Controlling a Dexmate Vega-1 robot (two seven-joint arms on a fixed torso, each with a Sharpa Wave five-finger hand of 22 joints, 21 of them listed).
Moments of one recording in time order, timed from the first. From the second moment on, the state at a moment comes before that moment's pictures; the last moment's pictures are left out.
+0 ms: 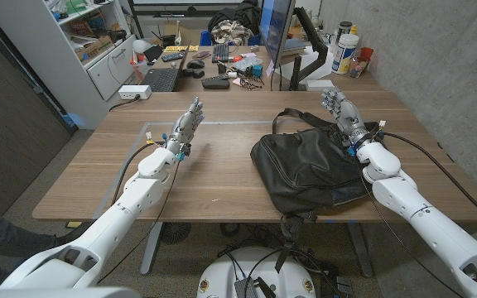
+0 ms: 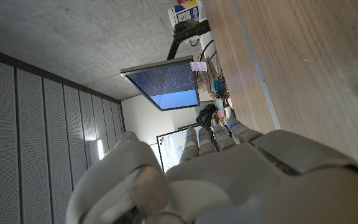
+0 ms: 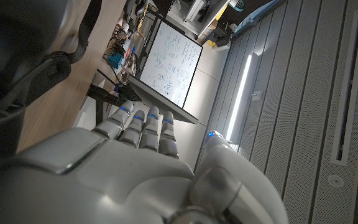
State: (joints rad) left arm 0.83 0.45 0.32 -1.29 -0.58 -0.24 -0.08; left_hand 0.43 0.10 0.00 0.10 0.26 0.03 0.03 0.20 0.18 -0.06 -0.03 0.20 0.19 -0.08 -0.02 0.19 0.18 -0.05 -0.04 0.20 0.18; right arm -0.90 -0.59 -0.30 -1.40 0.57 0.41 0.04; right_hand 0.20 0.11 0.27 0.06 0.19 0.23 0.00 0.20 0.18 0.19 0.03 0.25 0.18 0.11 0.01 0.19 0.18 0.13 -0.03 0.21 0.18
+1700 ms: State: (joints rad) left arm 0.85 0.49 0.32 -1.38 -0.55 -0.22 -0.05; left_hand 0.44 0.11 0.00 0.10 0.26 0.05 0.04 0.20 0.18 -0.05 -0.03 0.20 0.19 -0.08 -0.02 0.19 0.18 -0.06 -0.04 0.20 0.18; right arm -0.95 -0.68 -0.29 -1.46 0.39 0.56 -0.04; right_hand 0.22 0.10 0.28 0.05 0.19 0.23 -0.03 0.20 0.19 0.18 0.02 0.24 0.18 0.13 -0.01 0.19 0.18 0.16 -0.04 0.21 0.18
